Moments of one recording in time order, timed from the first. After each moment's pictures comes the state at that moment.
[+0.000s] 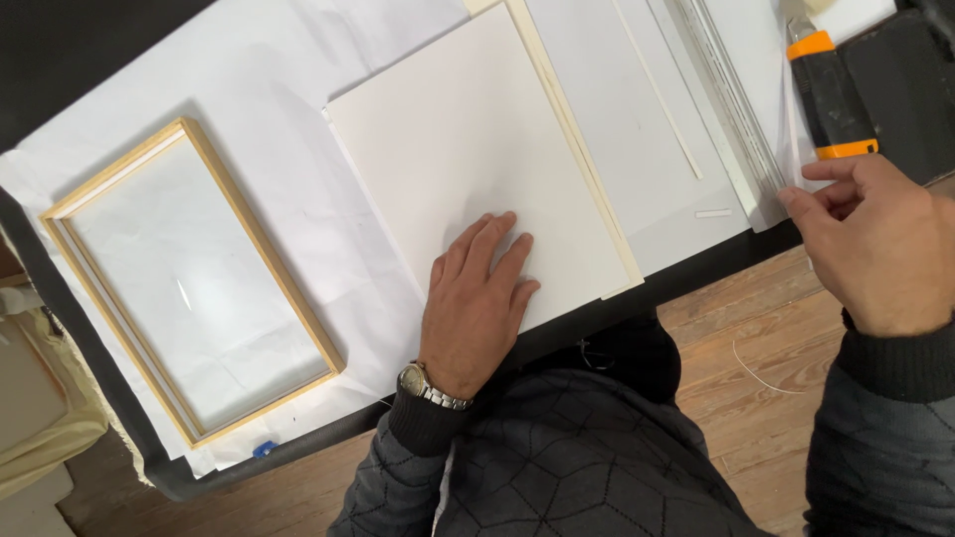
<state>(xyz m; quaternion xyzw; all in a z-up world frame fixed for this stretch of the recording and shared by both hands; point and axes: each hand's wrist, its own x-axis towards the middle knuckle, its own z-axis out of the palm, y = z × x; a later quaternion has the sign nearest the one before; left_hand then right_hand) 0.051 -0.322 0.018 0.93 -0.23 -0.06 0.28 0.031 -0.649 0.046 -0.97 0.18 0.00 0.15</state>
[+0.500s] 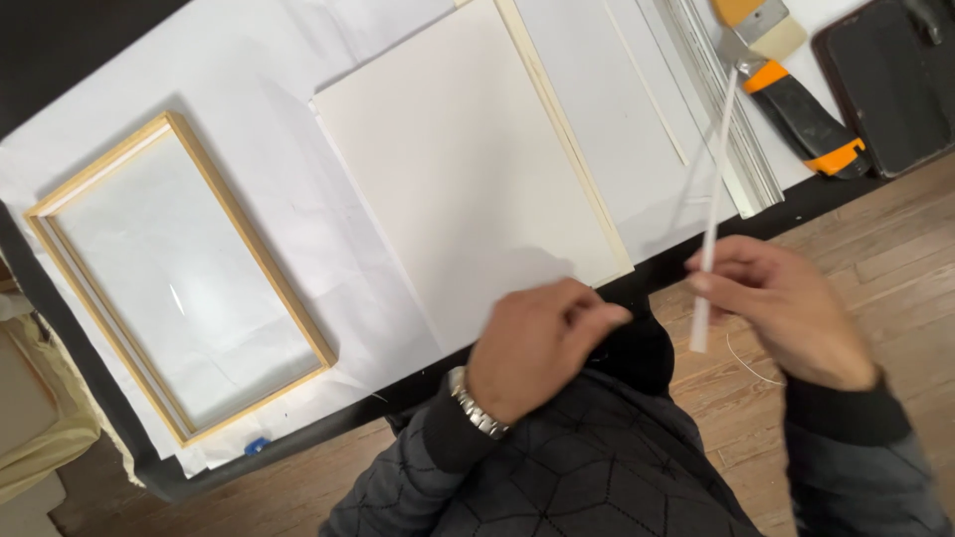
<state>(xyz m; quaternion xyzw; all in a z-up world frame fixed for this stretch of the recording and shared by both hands) 0.033 -0.365 0.041 0.86 -0.17 -0.25 0.41 -0.024 -0.640 0.009 -0.70 0.29 0.23 0.61</state>
